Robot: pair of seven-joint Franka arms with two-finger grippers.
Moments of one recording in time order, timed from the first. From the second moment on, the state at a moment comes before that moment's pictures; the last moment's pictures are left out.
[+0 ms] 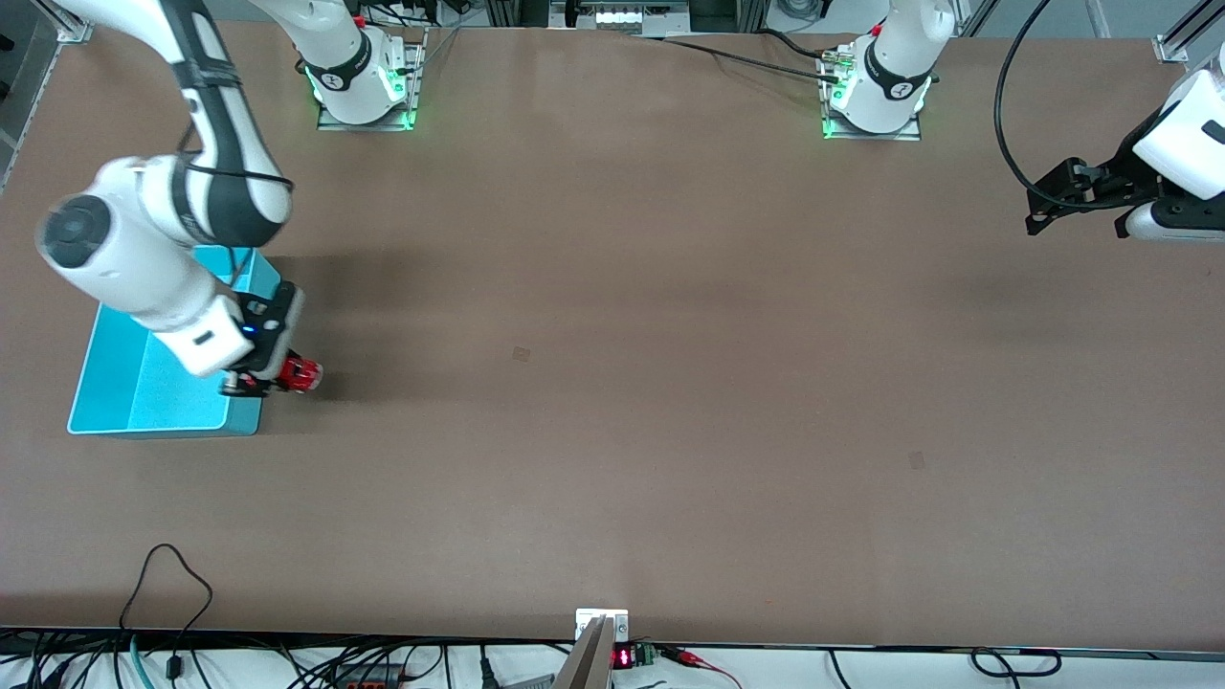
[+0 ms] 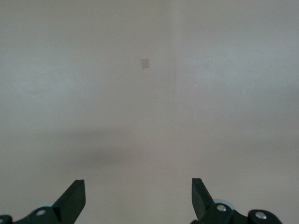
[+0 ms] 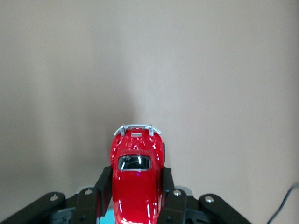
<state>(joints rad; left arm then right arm) 0.00 -0.05 -0.05 -1.63 0.02 1.58 -0.02 0.09 0.25 -0.07 -1.95 0.06 2.30 -1.42</state>
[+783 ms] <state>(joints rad) 0.00 -0.05 -0.05 -1.63 0.02 1.58 -0.02 -0.14 0.30 -0.08 -1.95 0.07 2.17 -0.68</state>
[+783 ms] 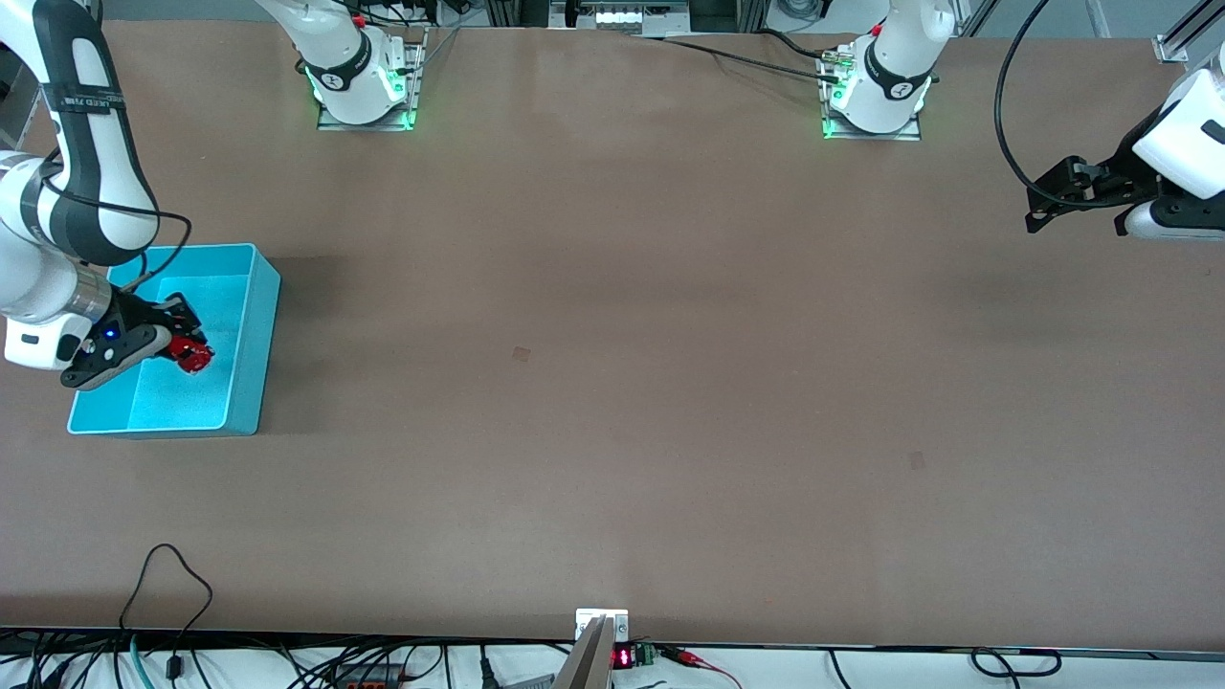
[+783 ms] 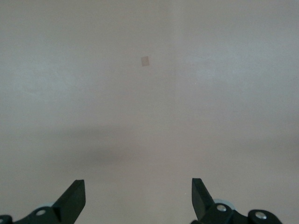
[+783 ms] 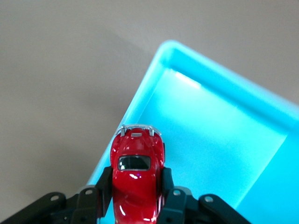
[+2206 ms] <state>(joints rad) 0.00 -0.05 -0.05 -1.63 0.02 1.58 -0.02 -0.27 0.49 -0.08 -2.01 0.07 2.41 -0.42</state>
